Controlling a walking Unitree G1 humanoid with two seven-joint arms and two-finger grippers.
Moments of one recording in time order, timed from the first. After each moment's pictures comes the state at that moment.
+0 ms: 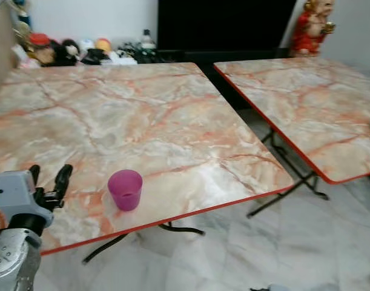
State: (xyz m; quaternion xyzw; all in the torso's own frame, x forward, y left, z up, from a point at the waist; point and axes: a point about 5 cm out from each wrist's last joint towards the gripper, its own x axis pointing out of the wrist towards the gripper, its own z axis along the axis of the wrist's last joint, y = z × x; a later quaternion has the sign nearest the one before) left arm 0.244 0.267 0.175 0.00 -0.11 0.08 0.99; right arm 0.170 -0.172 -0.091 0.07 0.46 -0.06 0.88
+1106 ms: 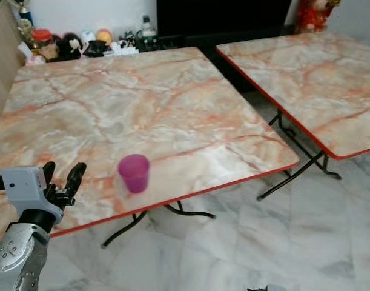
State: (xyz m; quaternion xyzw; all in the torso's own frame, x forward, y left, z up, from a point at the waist) left arm 0.249 0.250 0.180 -0.01 -0.09 0.01 1.00; right arm 0.175 -0.187 -0.087 0.06 0.44 -0.07 0.89
